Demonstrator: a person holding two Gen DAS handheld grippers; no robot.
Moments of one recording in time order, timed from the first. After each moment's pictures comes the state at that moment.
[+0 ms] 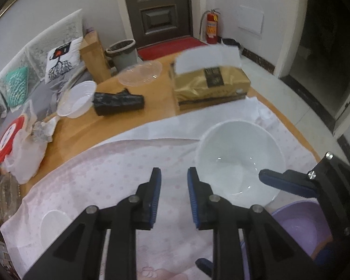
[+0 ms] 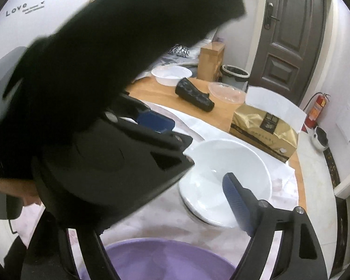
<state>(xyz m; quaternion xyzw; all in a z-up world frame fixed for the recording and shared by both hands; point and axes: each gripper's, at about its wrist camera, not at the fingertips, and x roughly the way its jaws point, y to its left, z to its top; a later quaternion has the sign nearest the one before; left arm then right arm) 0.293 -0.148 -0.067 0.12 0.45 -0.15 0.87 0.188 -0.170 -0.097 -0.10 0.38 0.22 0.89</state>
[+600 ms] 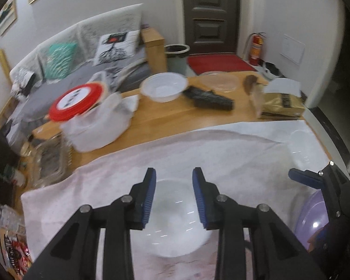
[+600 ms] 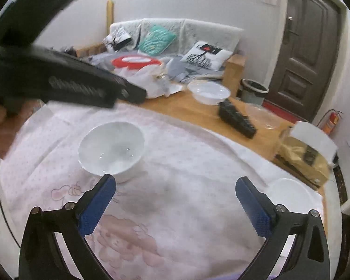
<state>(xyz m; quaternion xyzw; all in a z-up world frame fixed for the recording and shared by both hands) 0.269 0.044 -0.036 0.05 0.43 -0.04 0.90 0.208 -0.074 -0.094 -0.11 0.37 0.27 0.88</state>
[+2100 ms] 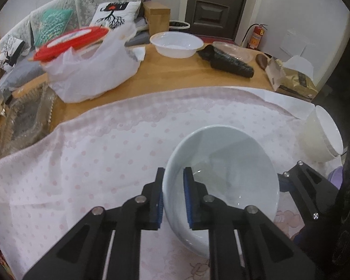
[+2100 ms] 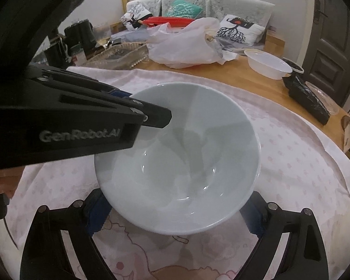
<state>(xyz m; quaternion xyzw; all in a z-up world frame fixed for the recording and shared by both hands) 0.278 0.097 -0.125 0.00 0.48 -0.09 0.87 0.218 0.023 -0.154 -0.09 0.43 0.32 0.84</state>
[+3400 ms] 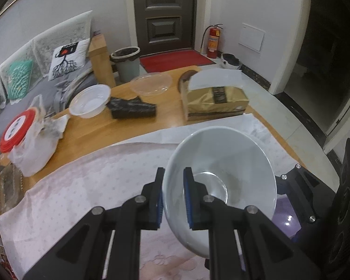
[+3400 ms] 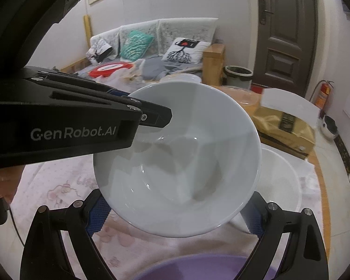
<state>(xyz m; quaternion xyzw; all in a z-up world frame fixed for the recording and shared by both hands) 0.276 -0.117 -0.035 0.08 0.43 -0.17 0.88 0.195 -0.181 -0.085 -0.03 0.38 0.22 0.90</state>
